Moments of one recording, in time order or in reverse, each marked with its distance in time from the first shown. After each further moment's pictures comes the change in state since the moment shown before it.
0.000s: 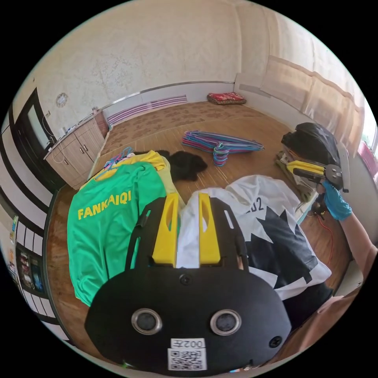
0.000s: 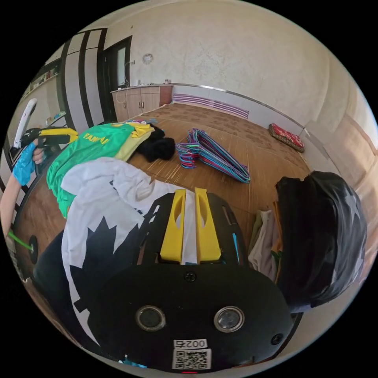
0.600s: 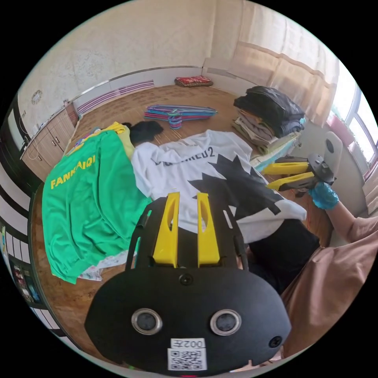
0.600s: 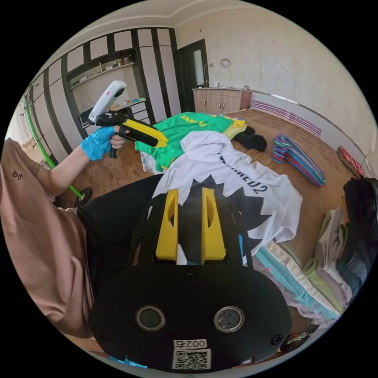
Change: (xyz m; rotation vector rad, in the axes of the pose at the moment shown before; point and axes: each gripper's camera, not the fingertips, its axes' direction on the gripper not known) left arm 0.106 0.123 -0.014 -0.130 0.193 0.103; right arm -0.194 0.116 -0.051 0.000 -0.465 -0.274
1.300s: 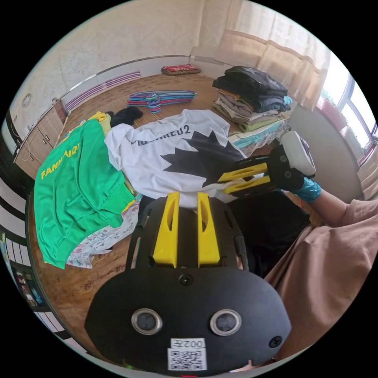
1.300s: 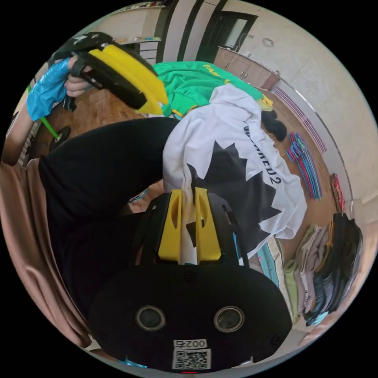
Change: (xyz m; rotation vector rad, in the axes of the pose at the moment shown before) left arm 0.090 0.042 0.003 -0.076 0.038 0.048; right arm -0.098 -0.001 0.087 -0.327 0.219 -0.209
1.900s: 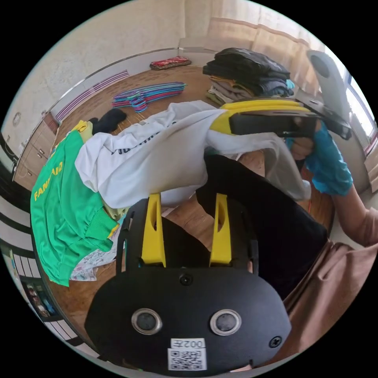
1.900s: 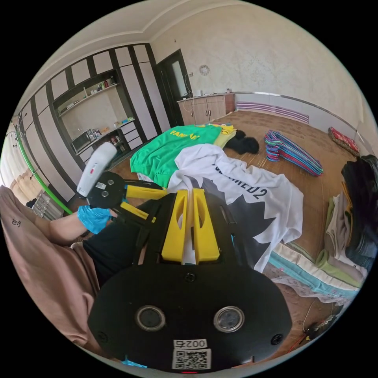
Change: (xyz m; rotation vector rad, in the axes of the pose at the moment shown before) left arm 0.048 -0.030 0.044 -0.028 -0.049 0.015; right arm 0.121 0.065 -0.121 0.418 -0.238 0.389
